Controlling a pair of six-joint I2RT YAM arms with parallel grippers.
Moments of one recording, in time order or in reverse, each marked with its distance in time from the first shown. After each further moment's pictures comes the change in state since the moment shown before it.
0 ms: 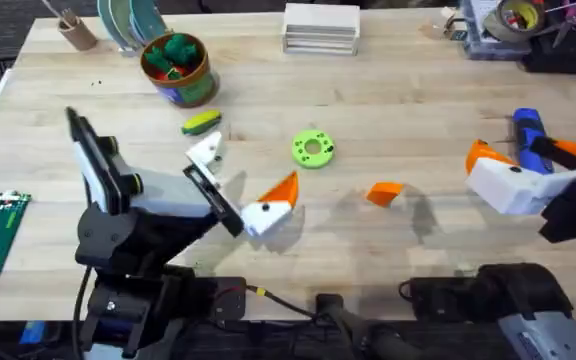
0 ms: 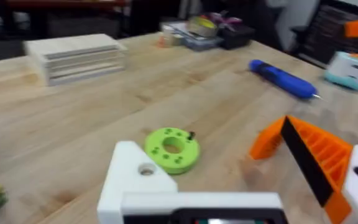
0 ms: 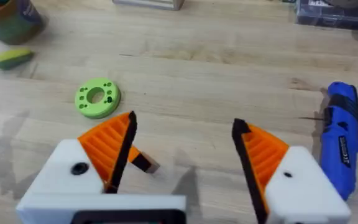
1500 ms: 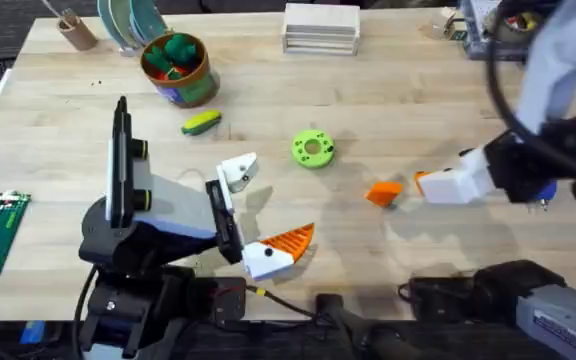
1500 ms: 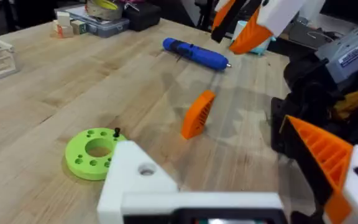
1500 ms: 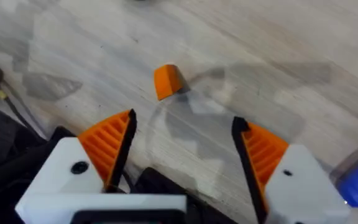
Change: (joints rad) left arm 0.000 0.000 0.000 -0.047 0.368 0.048; right arm 0.174 0.655 0.260 -0.285 -0.083 -0.279
